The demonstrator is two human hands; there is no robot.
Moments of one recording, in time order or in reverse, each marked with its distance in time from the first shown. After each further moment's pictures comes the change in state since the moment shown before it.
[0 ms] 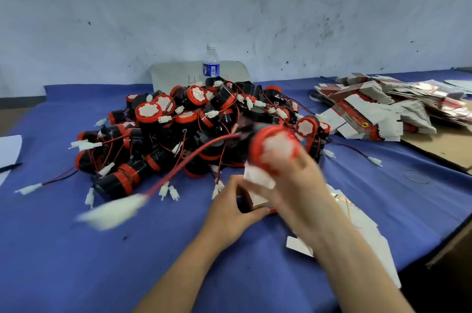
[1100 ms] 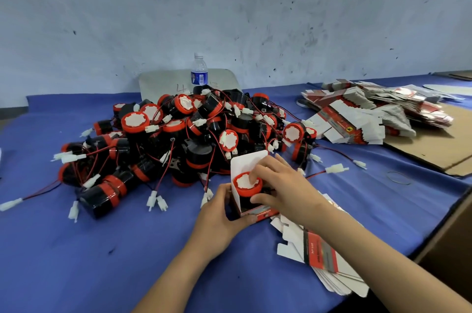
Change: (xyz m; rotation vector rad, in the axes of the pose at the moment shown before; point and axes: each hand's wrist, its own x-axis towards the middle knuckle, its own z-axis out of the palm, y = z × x) left_hand -0.002 -0.004 -0.010 -0.301 -0.136 0.076; right_hand 0.031 -0.002 -0.066 -1.780 -0.328 -0.349
